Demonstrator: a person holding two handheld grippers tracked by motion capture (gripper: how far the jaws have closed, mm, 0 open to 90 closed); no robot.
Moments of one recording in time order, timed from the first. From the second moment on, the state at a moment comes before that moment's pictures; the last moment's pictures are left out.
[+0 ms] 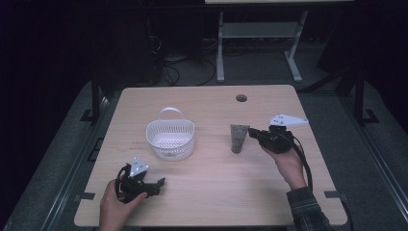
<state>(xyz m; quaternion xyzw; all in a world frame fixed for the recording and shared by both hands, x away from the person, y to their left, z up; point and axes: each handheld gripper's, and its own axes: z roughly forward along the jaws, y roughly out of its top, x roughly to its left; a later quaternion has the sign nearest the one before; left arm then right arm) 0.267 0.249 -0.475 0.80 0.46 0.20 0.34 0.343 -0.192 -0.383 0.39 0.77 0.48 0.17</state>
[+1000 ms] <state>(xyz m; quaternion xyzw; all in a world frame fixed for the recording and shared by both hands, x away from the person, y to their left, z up) 0.267 0.250 -0.475 0.80 0.45 0.20 0.34 0.362 -0.193 -0.382 0.41 0.76 0.48 0.18</state>
